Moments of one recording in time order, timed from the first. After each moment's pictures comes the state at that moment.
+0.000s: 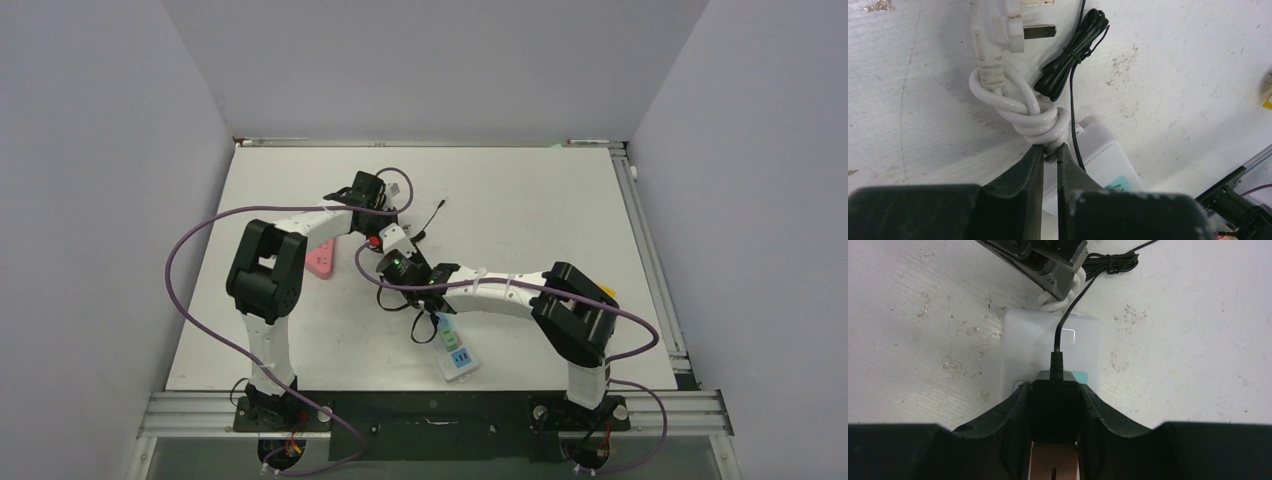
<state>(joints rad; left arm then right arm) -0.40 1.99 1.36 -0.45 0.35 -0.44 1.06 1.86 1.21 -0.23 0.56 0.20</state>
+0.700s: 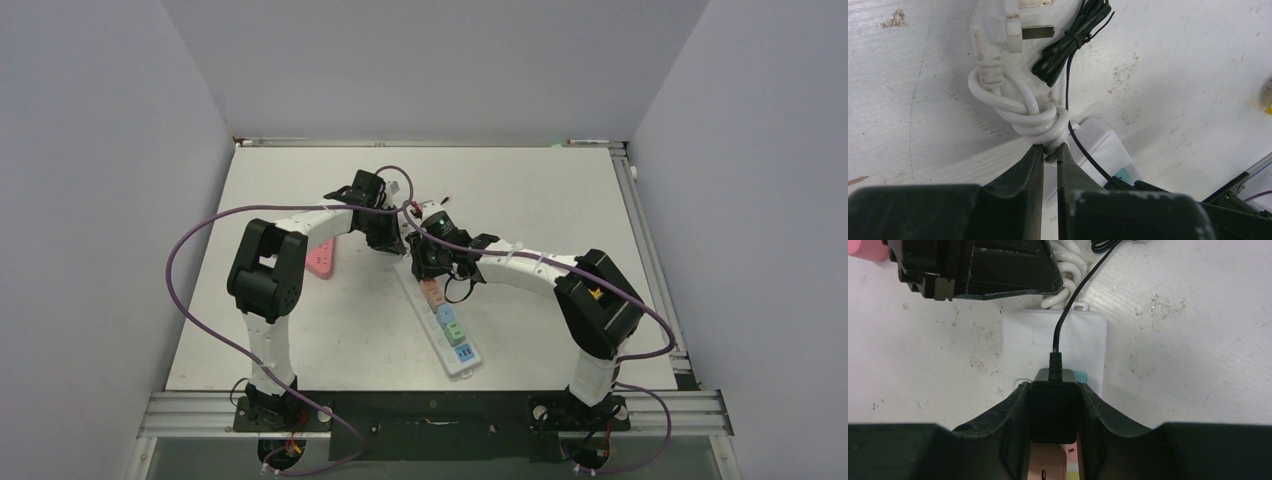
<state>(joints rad) -0.40 2.00 1.37 -0.45 0.34 -0.44 0.80 1.79 1.16 -0.19 0.03 0.37</state>
